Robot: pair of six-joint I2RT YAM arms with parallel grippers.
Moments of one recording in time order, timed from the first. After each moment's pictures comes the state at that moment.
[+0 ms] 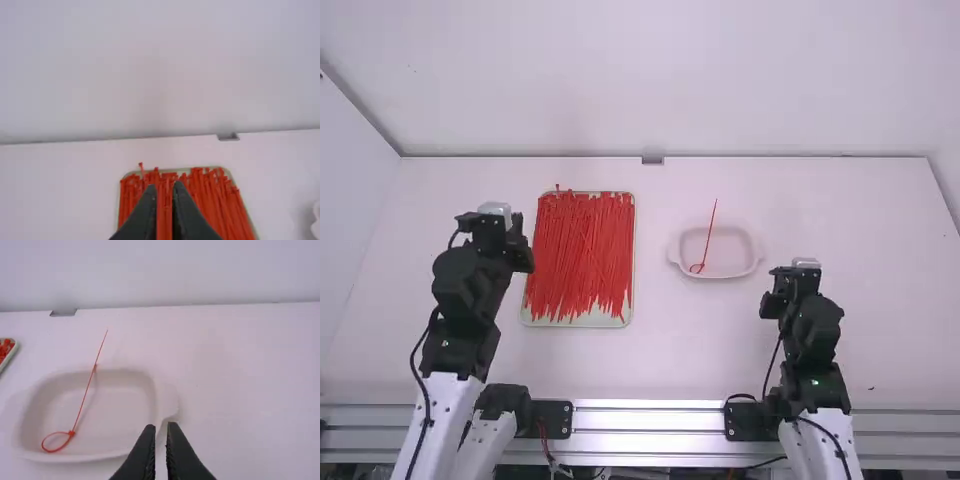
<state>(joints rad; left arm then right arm) 0.00 0.65 0.58 -0.11 0.04 0.00 0.00 0.43 0.18 -0.11 -0.02 0.00</state>
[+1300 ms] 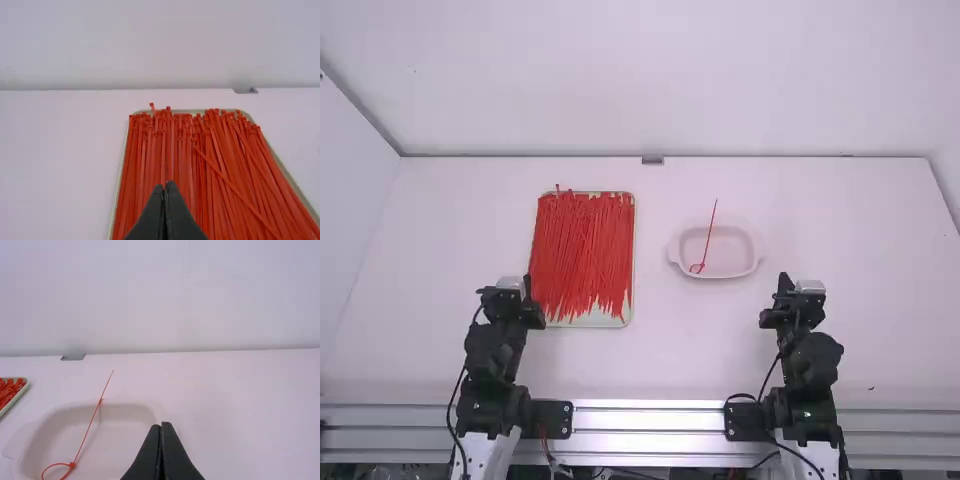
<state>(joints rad) 0.00 0.04 0.01 -0.10 0.00 0.00 0.00 0.01 0.01 -0.10 -0.02 0.00</state>
